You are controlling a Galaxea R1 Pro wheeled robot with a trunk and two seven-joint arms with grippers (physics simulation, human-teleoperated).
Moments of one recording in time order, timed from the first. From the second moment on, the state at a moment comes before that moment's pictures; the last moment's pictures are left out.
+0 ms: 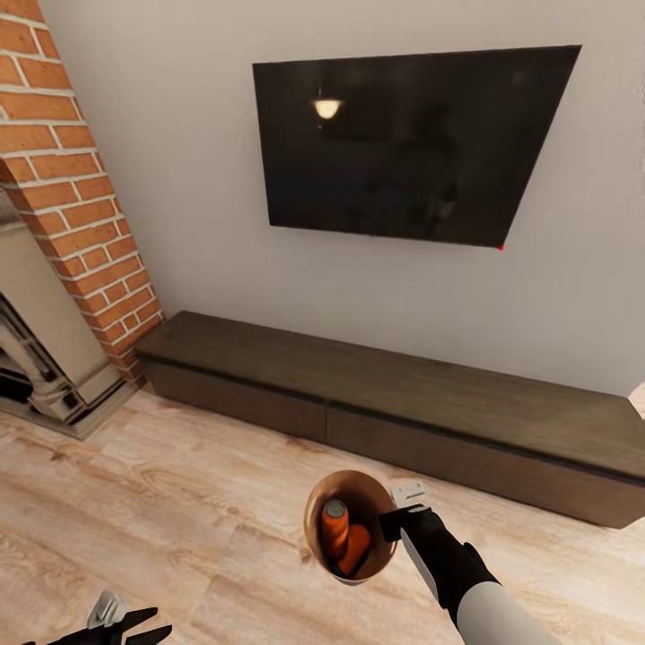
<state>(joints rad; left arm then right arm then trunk) -0.47 0.41 0.24 -0.08 -0.02 -0.17 -1.31 -0.59 0.09 0.14 -0.57 0.09 0.47 -0.06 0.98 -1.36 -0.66</state>
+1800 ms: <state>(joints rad) -0.47 0.41 0.24 -0.08 -0.02 -0.17 -1.31 -0.59 0.09 0.15 -0.57 0.10 0.47 -0.06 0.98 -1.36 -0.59</state>
